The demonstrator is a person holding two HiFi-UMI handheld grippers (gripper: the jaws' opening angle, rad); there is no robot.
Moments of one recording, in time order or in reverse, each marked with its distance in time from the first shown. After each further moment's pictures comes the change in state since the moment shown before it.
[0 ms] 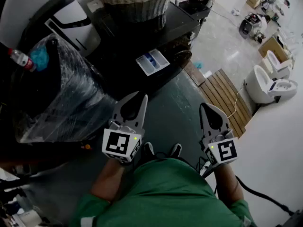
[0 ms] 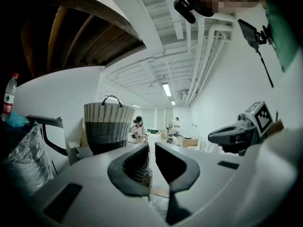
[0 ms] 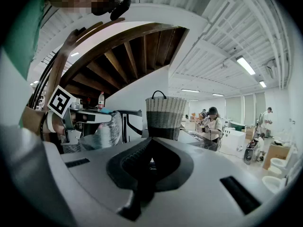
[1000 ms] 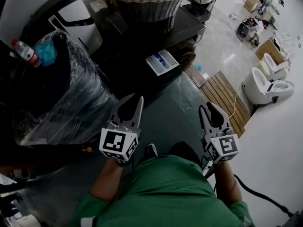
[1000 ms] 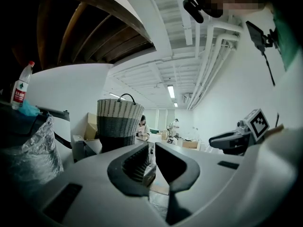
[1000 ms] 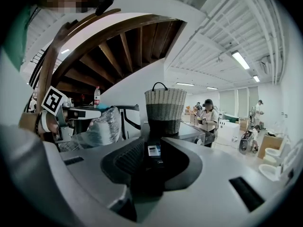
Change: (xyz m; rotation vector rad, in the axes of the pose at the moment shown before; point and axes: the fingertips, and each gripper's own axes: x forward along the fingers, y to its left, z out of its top) left arm -0.059 0.072 -0.028 -0.089 0.017 0.000; right arm 0.022 0.055 -0.029 0.053 0.082 -0.065
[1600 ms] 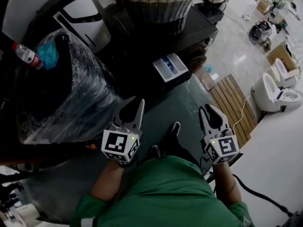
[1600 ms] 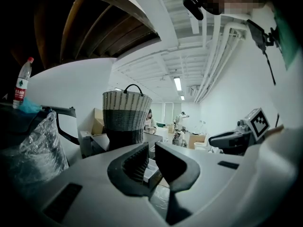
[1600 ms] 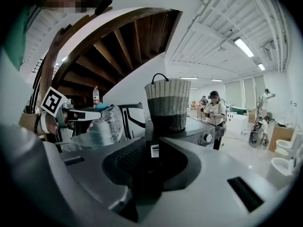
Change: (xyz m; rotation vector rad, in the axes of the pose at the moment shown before) left arm 0.042 0.033 -0.019 0.000 0.094 0.089; right arm 0.070 -0.020 -0.016 0.066 0.030 0.087
